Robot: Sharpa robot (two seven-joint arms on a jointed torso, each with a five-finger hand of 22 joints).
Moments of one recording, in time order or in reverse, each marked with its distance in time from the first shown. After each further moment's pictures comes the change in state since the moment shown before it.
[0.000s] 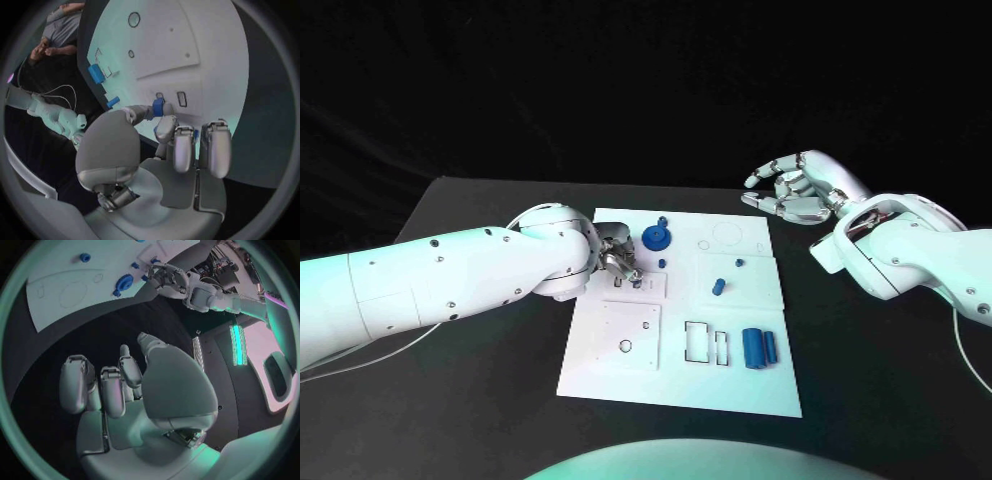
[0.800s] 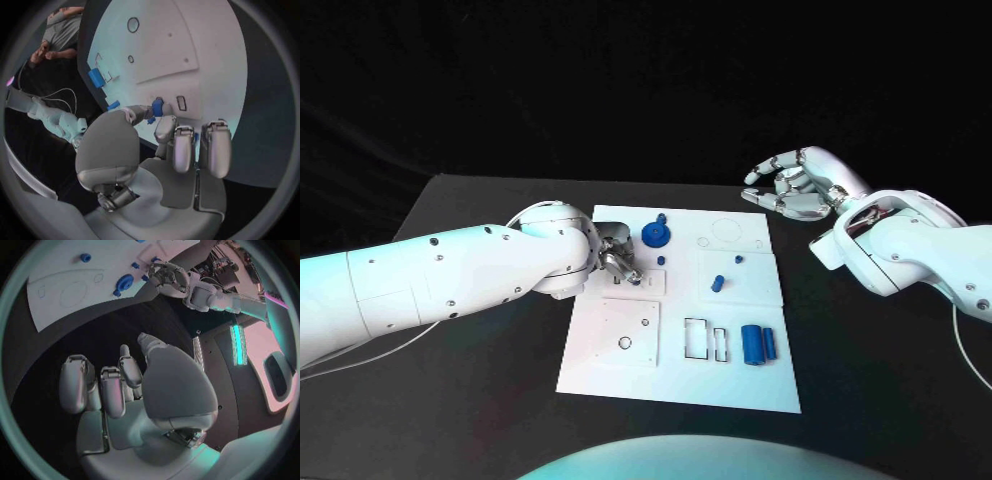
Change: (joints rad) left arm -0.004 0.001 0.002 0.001 -0.012 0.036 0.002; left_hand -0.006 0.001 0.000 0.000 0.000 0.005 -0.002 0.006 0.040 0.004 -0.004 0.000 -0.003 0.004 -0.003 0.000 0.000 0.000 0.000 0.000 0.000 0.000; right arm 0.000 -0.001 0.000 -0.001 0.001 0.001 0.000; right_hand -0.004 0.004 0.000 0.000 0.000 0.000 0.000 0.004 0.001 0.000 0.000 0.000 0.000 0.000 0.000 0.000 0.000 0.000 0.000 0.000 -0.004 0.000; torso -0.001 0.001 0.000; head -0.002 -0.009
